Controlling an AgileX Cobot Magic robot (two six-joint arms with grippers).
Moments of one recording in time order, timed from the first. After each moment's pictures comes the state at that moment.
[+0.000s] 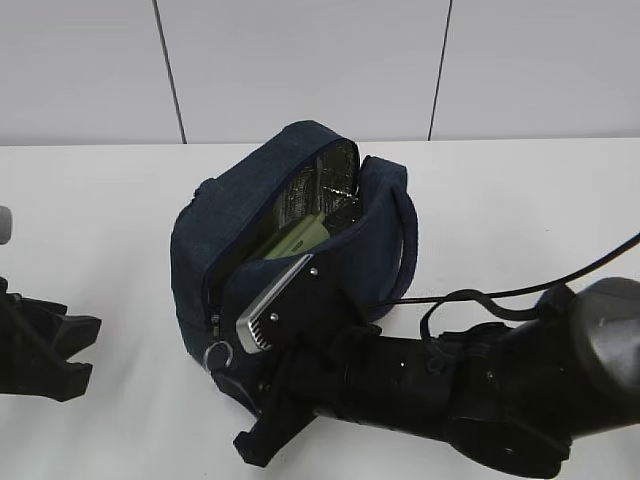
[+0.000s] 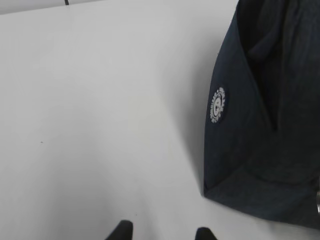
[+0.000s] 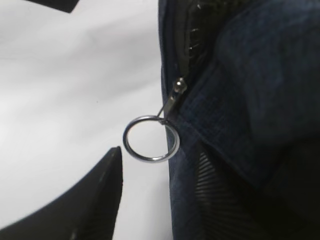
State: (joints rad) left arm -0.42 1.17 -0.34 -0.05 -0.05 0.03; right arm 0.78 1.92 -0.73 -0.29 -0.65 0.14
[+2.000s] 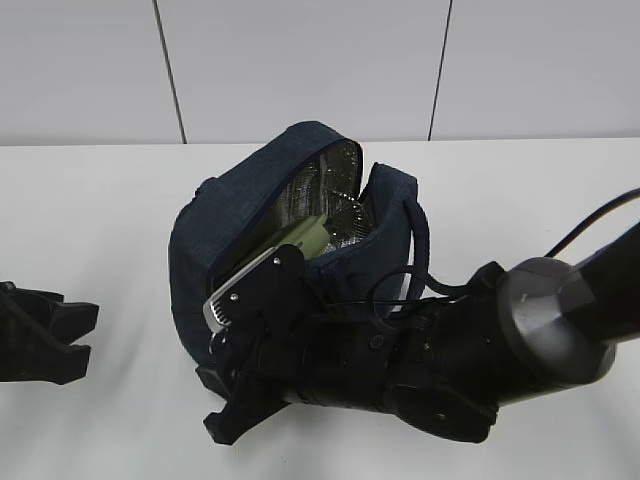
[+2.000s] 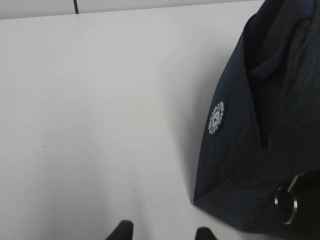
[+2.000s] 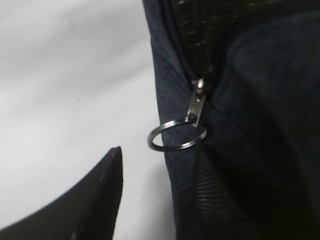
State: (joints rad) left arm -0.42 1.15 -0.34 -0.12 -0.07 0.03; right arm 0.79 2.00 -0.89 -0.29 -0.47 0.24
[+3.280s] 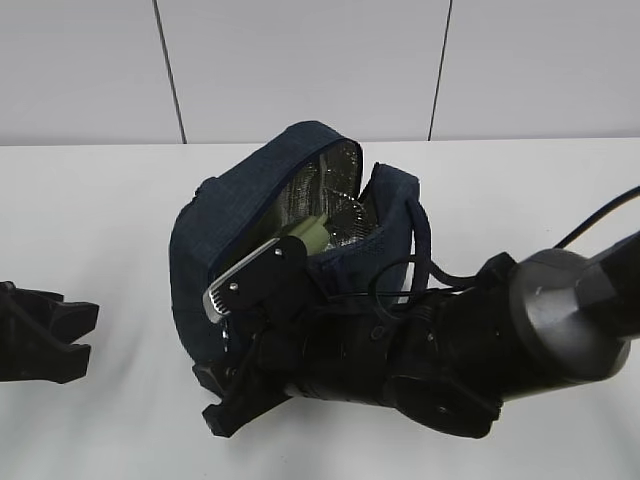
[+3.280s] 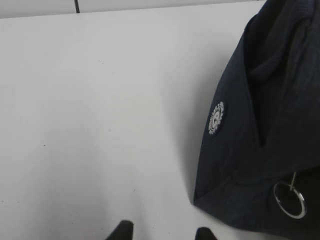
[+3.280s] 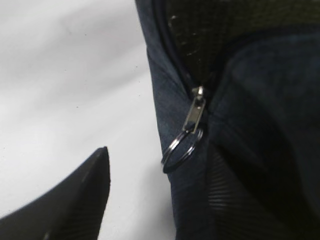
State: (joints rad) left arm -0.42 1.15 -0.34 -0.12 -0.07 0.03; right arm 0.79 1.97 -0.89 -0.26 -0.42 0.23
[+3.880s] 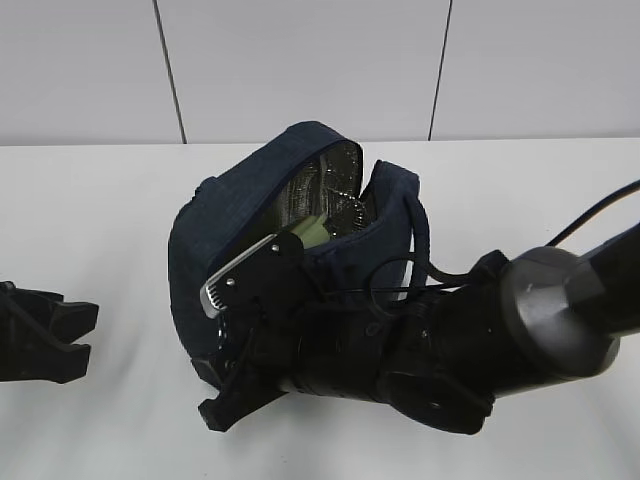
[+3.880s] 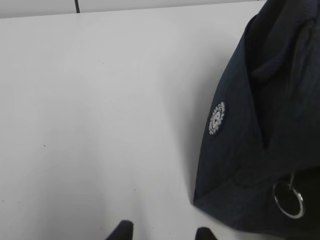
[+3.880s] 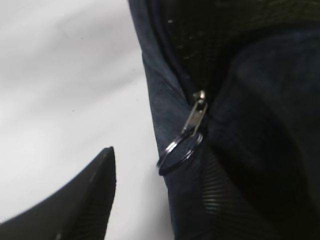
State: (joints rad) left arm -0.42 1.15 -0.34 -0.12 -0.07 0.03; right arm 0.79 1.98 -0.90 -0.26 -0.43 0.23
